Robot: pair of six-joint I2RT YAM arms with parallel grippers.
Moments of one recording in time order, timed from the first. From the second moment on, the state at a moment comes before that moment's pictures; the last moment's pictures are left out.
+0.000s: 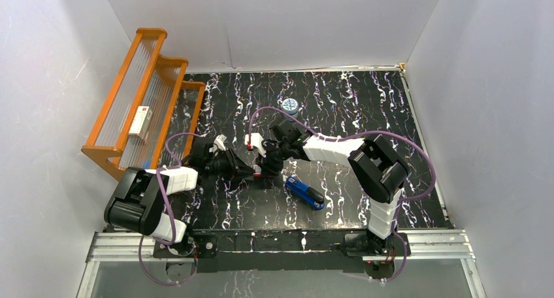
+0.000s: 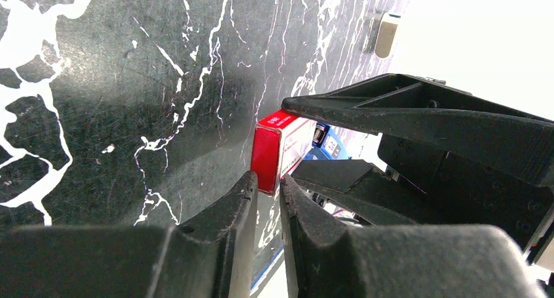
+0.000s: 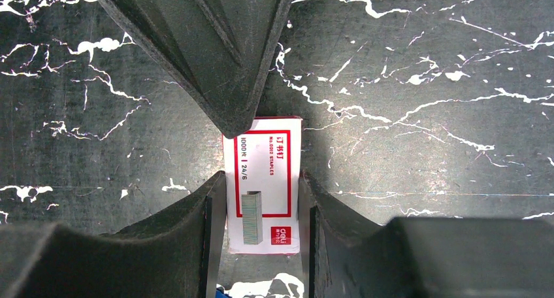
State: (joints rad) left arm -0.29 1.46 0.42 0.28 0.68 -0.98; right arm 0.85 1.86 1.17 -0.20 -0.59 -0.50
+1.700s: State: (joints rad) left arm -0.36 1.49 0.44 0.34 0.64 -0.99; right arm 0.87 1.85 1.08 -0.13 -0.55 -0.47
